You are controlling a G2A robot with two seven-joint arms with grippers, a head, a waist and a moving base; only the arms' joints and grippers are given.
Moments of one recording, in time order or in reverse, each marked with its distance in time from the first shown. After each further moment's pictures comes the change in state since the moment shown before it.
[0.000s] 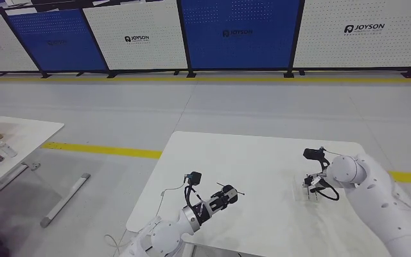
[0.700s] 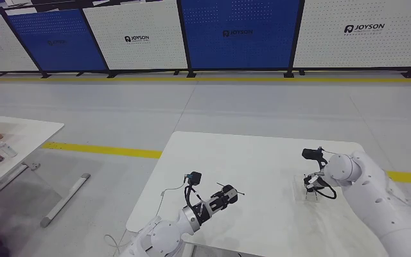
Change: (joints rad) left arm 0.000 0.000 0.000 0.000 0.000 0.000 0.000; right arm 0.036 -0.036 -0.028 0.078 -0.010 -0.008 0.001
